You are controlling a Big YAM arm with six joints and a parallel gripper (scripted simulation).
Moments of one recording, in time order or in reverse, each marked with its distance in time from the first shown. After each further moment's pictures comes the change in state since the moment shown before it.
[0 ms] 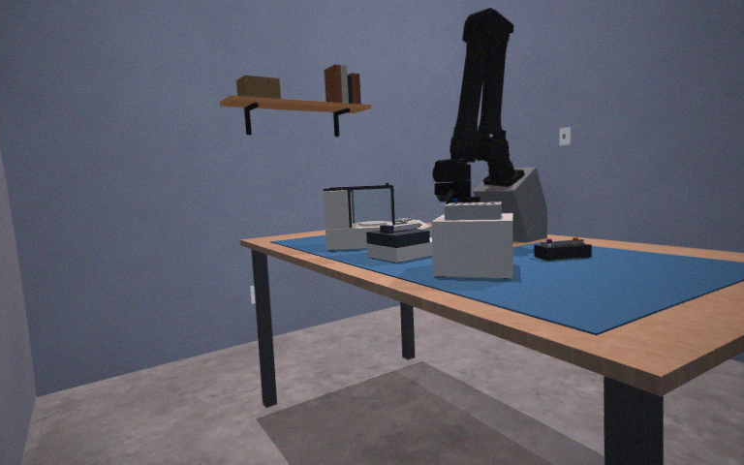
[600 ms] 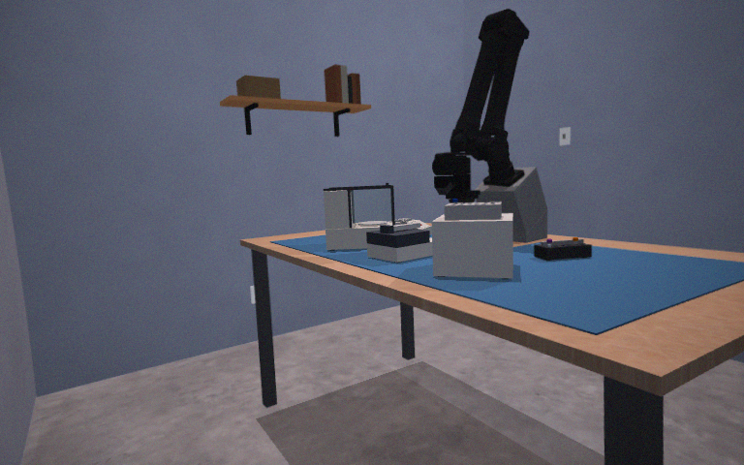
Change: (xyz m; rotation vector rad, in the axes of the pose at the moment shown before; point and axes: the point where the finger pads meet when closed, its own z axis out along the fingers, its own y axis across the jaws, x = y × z) arm -0.004 0.002 -0.022 0.000 -0.006 0.000
